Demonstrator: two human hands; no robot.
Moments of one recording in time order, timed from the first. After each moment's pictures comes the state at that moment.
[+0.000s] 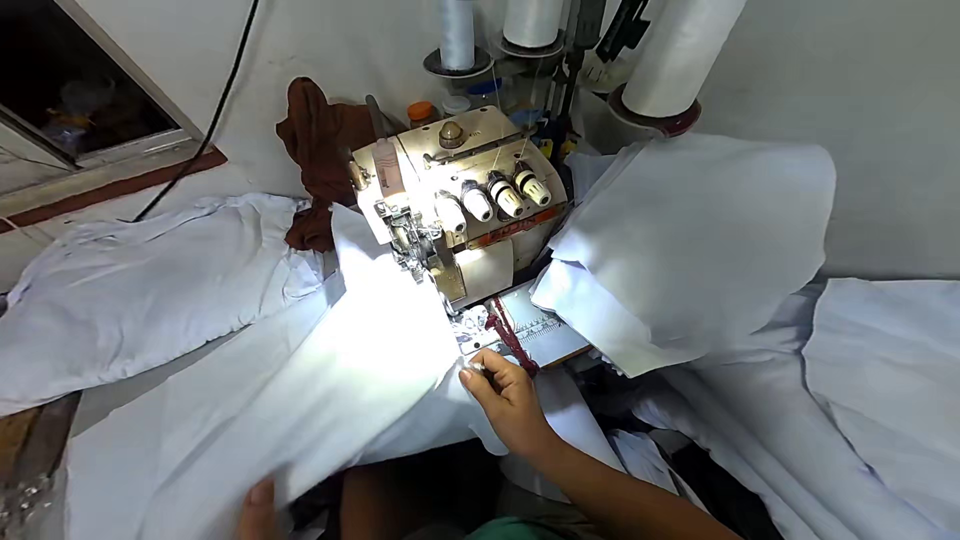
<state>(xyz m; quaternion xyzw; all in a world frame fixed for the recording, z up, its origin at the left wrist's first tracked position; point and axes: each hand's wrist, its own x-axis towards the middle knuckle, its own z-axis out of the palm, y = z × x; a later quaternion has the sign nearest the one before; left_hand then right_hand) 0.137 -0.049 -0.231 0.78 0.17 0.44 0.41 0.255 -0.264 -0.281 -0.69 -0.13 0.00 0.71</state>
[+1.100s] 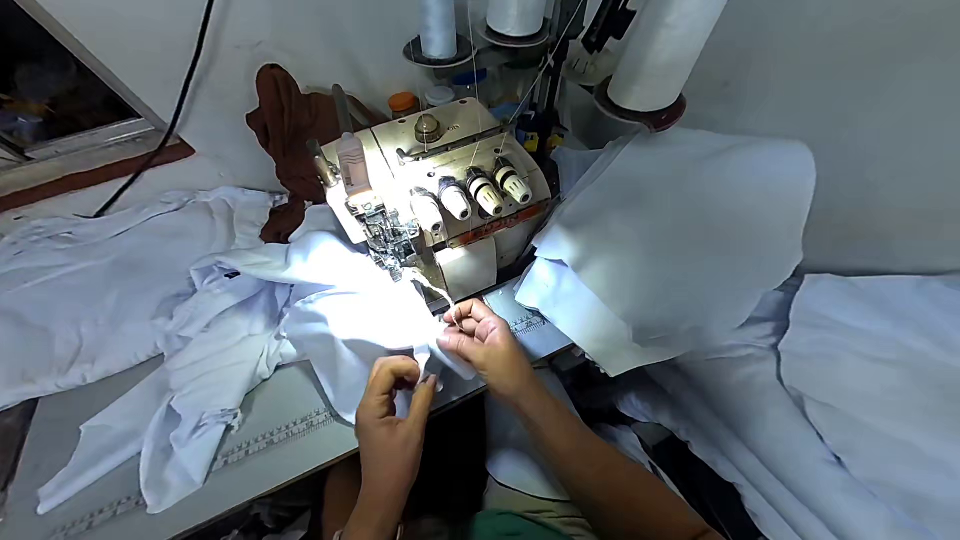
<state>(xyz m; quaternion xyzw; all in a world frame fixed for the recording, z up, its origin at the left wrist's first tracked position) 0.229 -0.130 -0.264 0.79 -0.02 0.22 0.58 0.300 -0.272 -0.258 -0.60 -0.10 0.08 0.79</state>
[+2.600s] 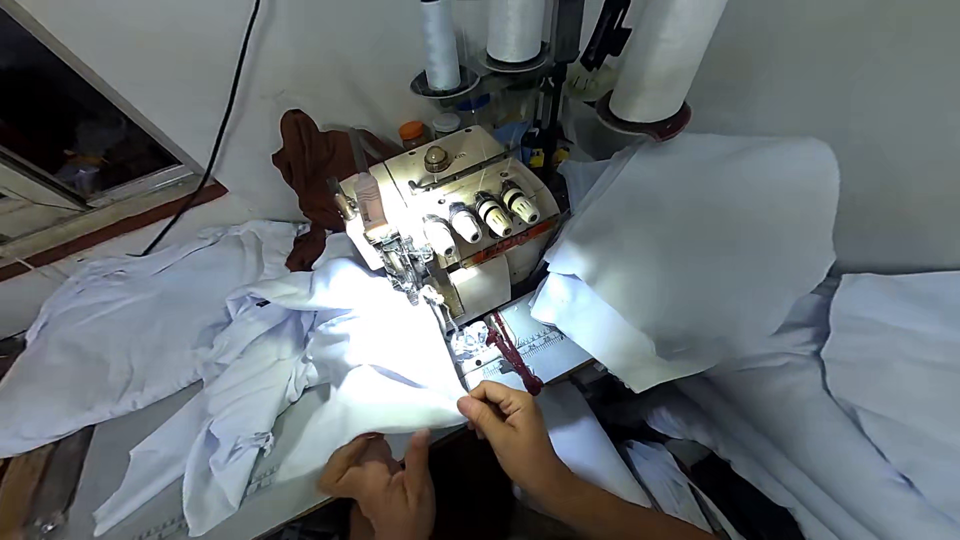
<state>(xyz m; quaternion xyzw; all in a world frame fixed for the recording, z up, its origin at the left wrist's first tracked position) 0.215 -0.118 -0.280 0.75 -0.05 0.46 0.48 0.247 -0.263 -0.276 -0.64 -0.11 0.01 0.76</state>
